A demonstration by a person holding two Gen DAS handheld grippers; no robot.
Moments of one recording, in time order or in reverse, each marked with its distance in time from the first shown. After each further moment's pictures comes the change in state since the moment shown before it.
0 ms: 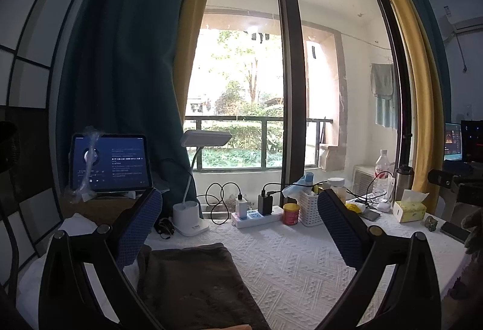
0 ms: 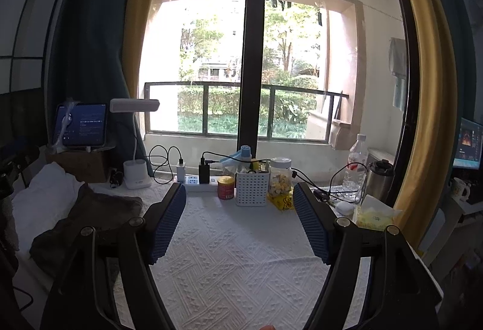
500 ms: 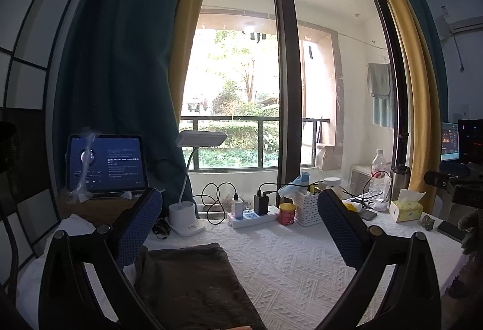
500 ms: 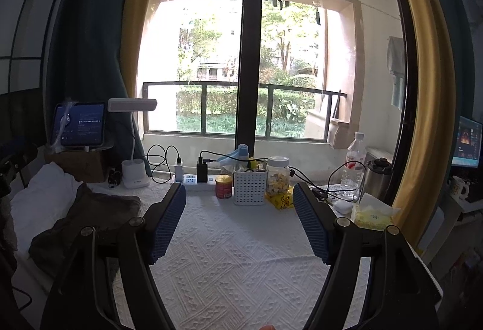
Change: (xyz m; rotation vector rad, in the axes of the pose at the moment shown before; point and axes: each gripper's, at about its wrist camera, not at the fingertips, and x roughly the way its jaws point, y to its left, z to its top) left arm -0.001 -0.004 0.001 0.002 0.002 -0.017; right arm 0.000 -0.003 -0.003 0.006 0.001 -0.006
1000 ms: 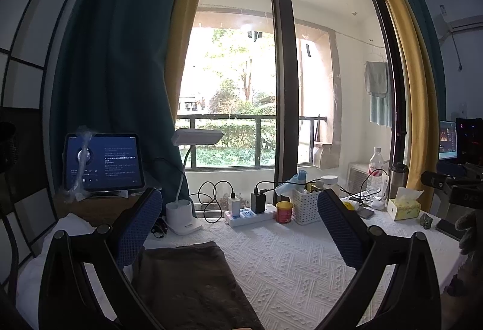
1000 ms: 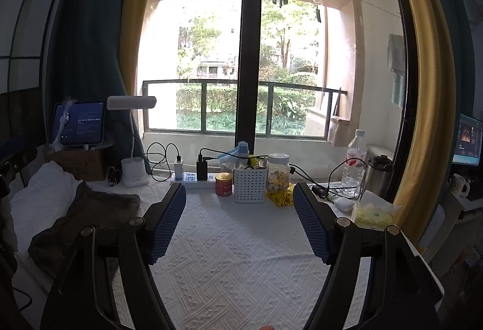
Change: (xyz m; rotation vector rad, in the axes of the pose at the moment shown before) left arm 0.002 -0.002 -0.001 0.003 0.008 -0.011; right arm 0.002 -0.001 -0.003 0.003 0.010 0.001
